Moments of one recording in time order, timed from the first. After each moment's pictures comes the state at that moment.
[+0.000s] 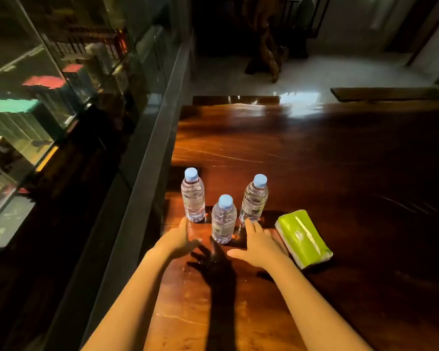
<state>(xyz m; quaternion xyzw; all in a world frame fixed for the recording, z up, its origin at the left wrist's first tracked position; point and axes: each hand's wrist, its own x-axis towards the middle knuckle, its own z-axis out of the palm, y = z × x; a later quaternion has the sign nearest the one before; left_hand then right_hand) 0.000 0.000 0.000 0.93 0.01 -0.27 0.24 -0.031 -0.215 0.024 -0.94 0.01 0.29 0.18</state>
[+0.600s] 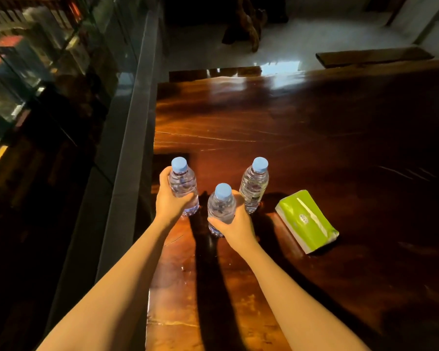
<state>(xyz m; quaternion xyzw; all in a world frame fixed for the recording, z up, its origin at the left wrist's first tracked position) 0.077 -0.006 -0.023 0.82 0.04 0.00 0.57 0.005 -0.163 -0.037 -0.81 0.10 -0.01 0.57</state>
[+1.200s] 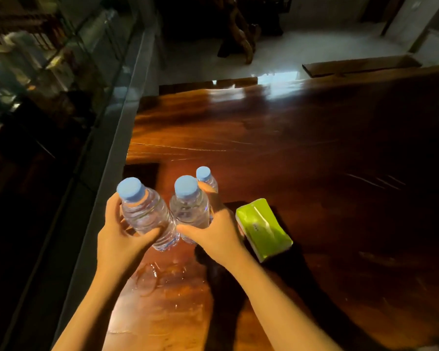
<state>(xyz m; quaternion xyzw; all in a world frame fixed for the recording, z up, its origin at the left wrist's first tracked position) -0.032 -0.065 0.050 0.87 0.02 0.14 0.48 -0.032 -0.248 0.055 -0.79 -0.05 -0.06 0.61</state>
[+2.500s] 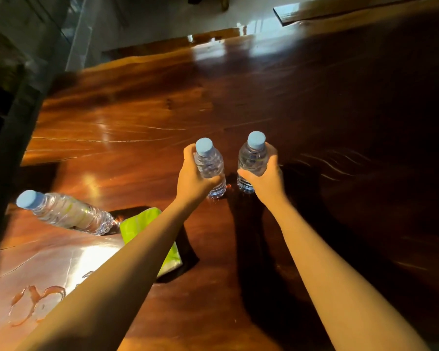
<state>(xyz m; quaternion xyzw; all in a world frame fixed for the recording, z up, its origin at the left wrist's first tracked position) 0.106 -0.475 -0.017 0.86 -0.03 -0.04 0.51 0.082 -0.643 -0.043 -0.79 0.19 -0.08 0.58</state>
